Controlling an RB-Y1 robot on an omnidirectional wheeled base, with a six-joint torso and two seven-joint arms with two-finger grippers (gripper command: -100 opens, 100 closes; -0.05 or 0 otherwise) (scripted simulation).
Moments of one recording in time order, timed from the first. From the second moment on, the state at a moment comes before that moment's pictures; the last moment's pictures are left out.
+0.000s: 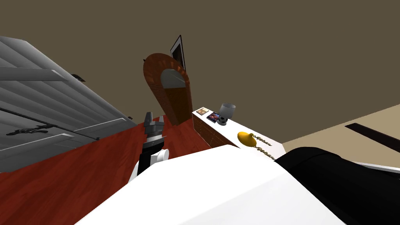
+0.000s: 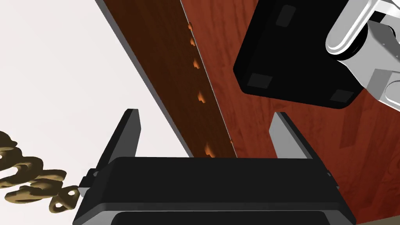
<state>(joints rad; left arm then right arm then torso) 0.46 0.00 -0.04 -2.26 -0.02 -0.39 0.05 0.50 -1.32 0.71 -0.87 0.61 -0.69 0.01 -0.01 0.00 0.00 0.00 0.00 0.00</state>
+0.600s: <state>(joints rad) 0.46 0.00 -0.04 -2.26 -0.02 -0.39 0.05 0.44 -1.34 0.75 -0.76 0.62 -0.67 0.04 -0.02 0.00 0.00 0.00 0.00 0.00</state>
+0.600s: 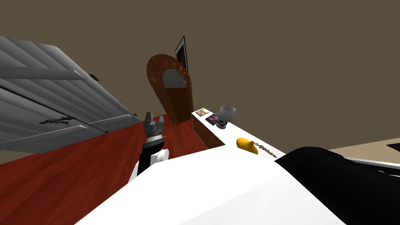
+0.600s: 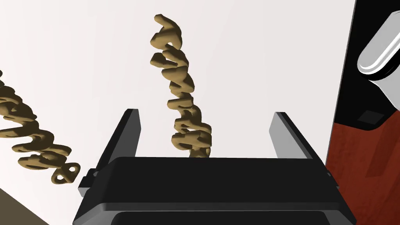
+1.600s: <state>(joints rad) 0.46 0.00 -0.04 -2.26 -0.02 -0.39 0.05 0.44 -1.29 0.75 -0.75 0.62 -0.64 0.05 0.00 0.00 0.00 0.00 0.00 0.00</state>
